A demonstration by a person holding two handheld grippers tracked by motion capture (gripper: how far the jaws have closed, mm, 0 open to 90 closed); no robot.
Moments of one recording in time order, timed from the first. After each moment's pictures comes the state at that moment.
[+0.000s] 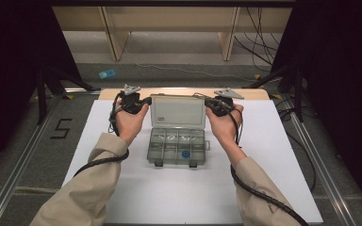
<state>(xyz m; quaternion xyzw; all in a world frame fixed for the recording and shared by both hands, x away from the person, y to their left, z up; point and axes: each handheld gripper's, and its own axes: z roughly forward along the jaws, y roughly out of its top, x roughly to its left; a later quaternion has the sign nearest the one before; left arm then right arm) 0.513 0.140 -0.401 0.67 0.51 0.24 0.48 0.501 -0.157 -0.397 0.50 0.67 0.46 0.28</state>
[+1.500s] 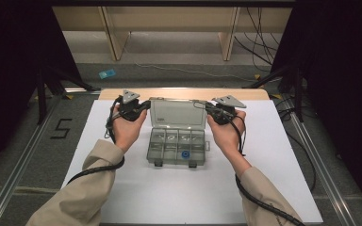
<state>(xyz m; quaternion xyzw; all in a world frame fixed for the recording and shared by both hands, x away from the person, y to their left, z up) 0.489 0.142 -0.401 0.69 0.47 0.27 0.48 0.473 -0.159 -0.397 0.47 0.68 0.47 0.30</state>
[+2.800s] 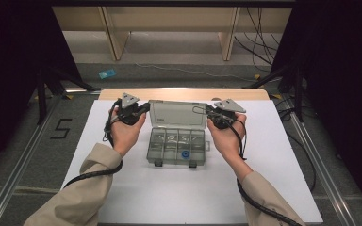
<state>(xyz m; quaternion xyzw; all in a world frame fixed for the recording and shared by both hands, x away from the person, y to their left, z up) 0.477 0.145 -0.403 0.69 0.46 0.28 0.49 0.459 -0.158 -0.398 0.46 0.69 0.47 0.32</state>
